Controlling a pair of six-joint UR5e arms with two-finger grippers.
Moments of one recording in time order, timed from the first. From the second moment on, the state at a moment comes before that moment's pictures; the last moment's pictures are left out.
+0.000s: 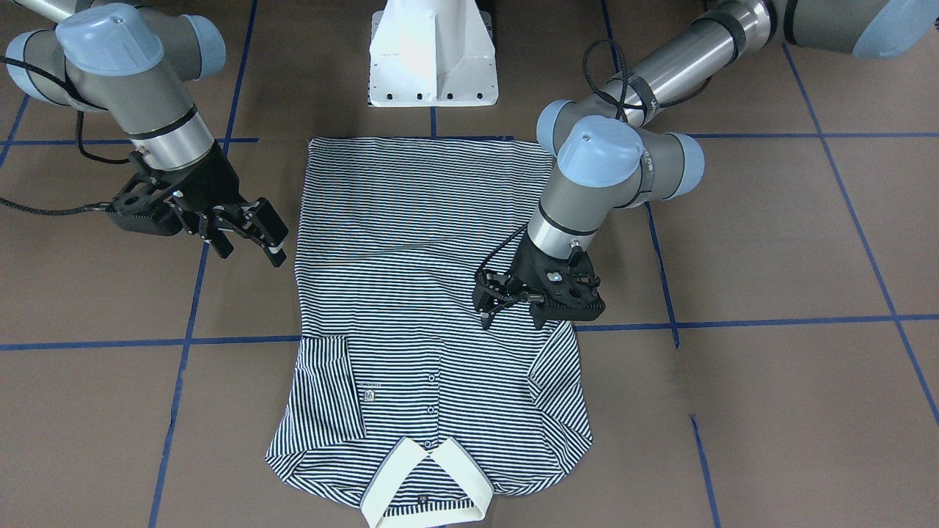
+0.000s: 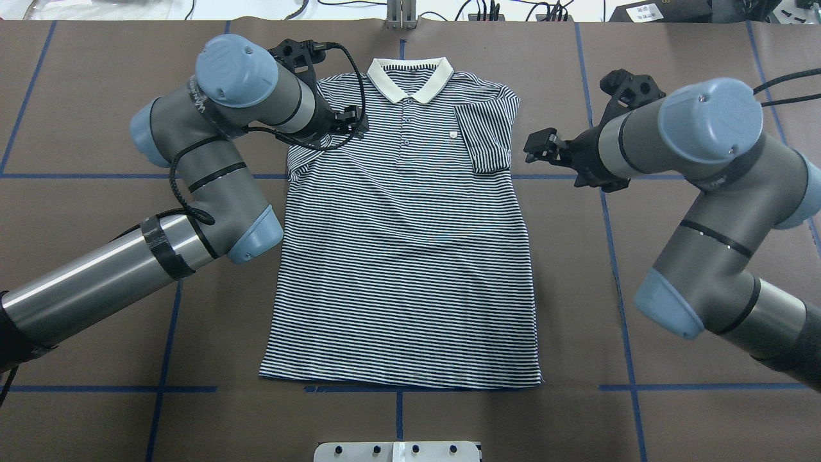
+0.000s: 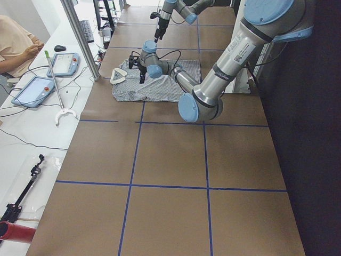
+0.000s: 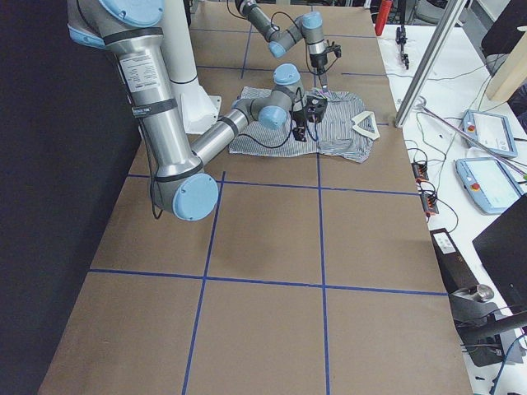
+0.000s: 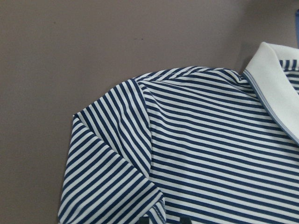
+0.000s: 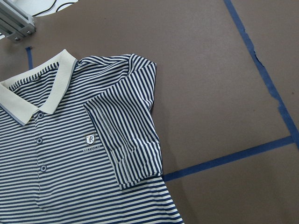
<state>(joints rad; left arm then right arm) -0.73 -2.30 -1.40 -2.08 -1.89 -1.25 0.71 -1.26 1.90 -1.24 1.82 1.55</state>
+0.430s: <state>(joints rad) -0.73 -2.20 -1.52 -2.09 -1.97 -1.25 0.40 -1.34 2.08 -1.40 1.61 1.84</state>
